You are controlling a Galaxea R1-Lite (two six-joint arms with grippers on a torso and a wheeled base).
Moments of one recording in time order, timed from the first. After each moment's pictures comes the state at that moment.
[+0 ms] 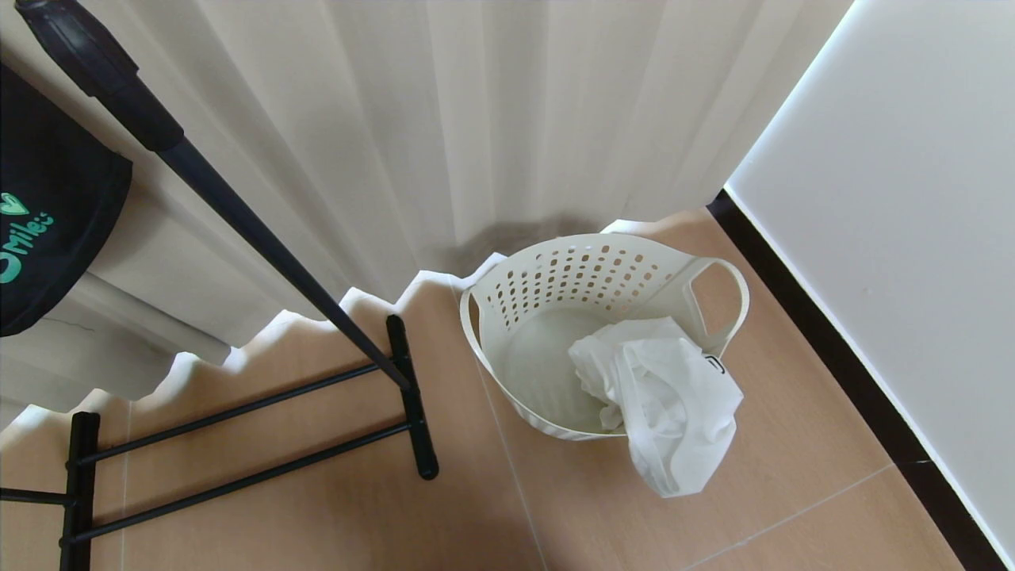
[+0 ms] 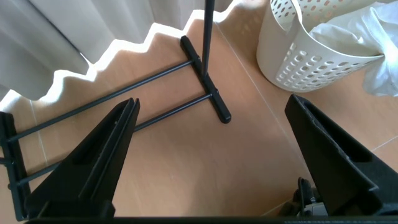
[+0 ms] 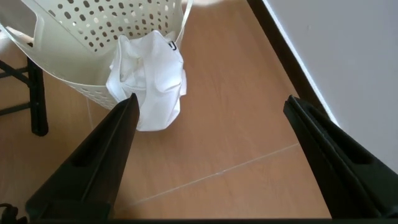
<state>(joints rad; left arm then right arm) 0.00 0.00 -0.02 0.06 -0.09 0.08 0.01 0.02 0.00 0.02 -0.04 0.02</state>
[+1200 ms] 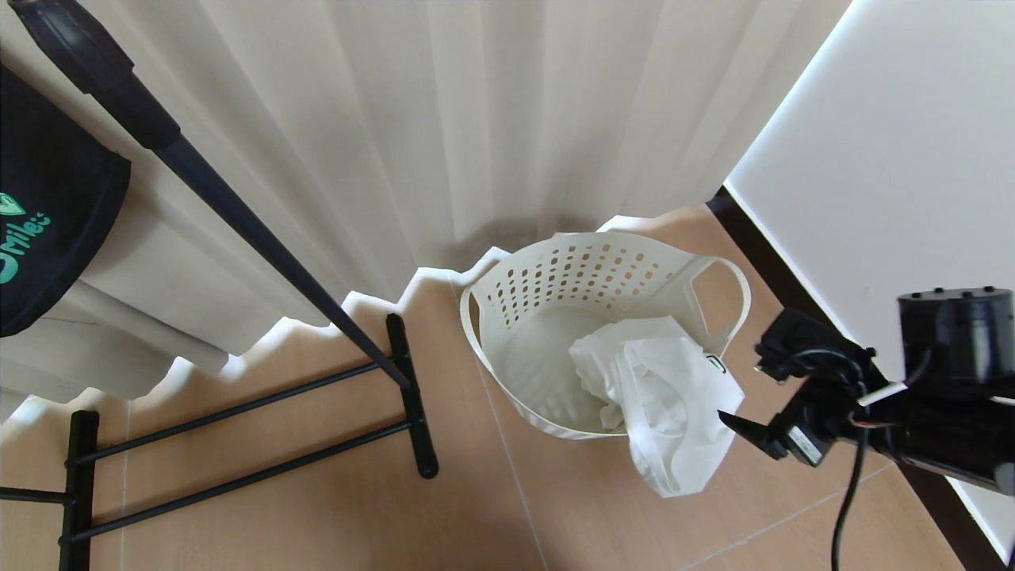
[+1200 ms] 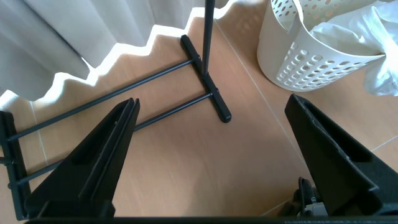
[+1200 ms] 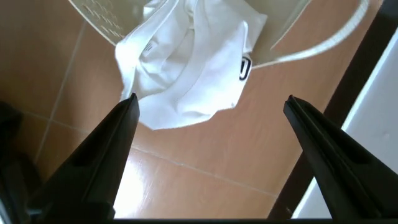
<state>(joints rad) 0.00 0.00 -0.02 0.06 -0.09 0.08 0.29 1.56 -0.60 -0.40 -0.05 -0.57</state>
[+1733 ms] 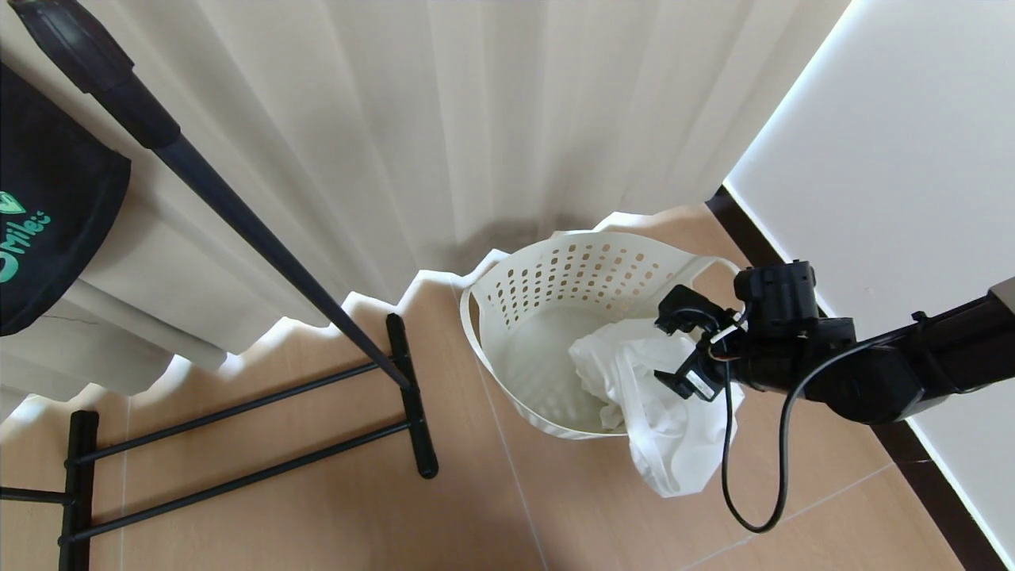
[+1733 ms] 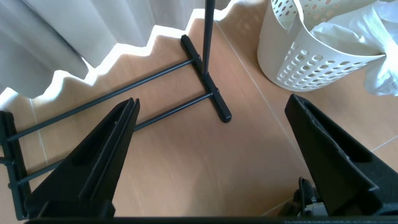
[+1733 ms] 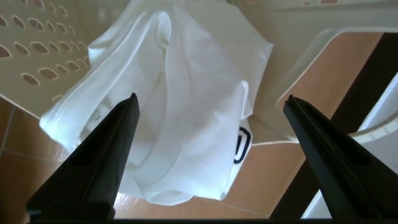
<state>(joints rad) 0.00 0.00 -0.02 0.06 -0.09 0.08 0.29 1.99 -0.99 -0.40 -0.11 -0.57</state>
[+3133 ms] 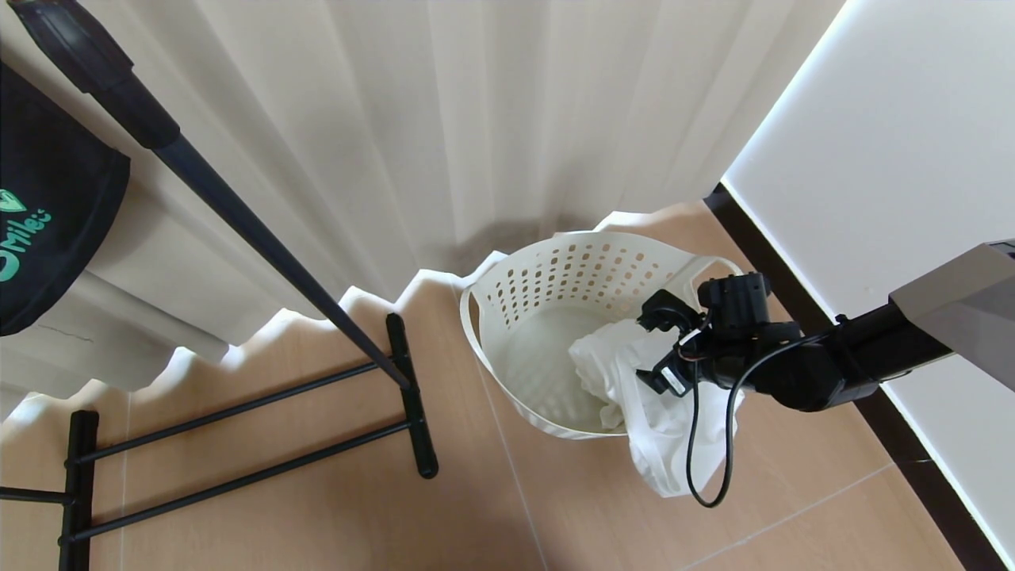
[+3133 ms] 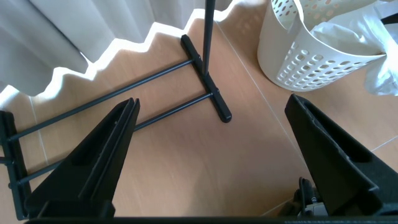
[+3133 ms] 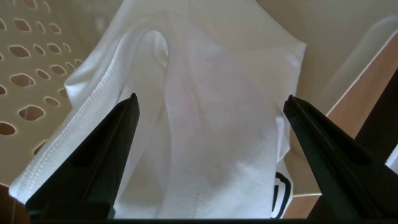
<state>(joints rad) 0.00 0.00 -0.02 0.06 -0.09 0.08 0.27 2.16 -1.12 -0.40 -0.11 -0.46</state>
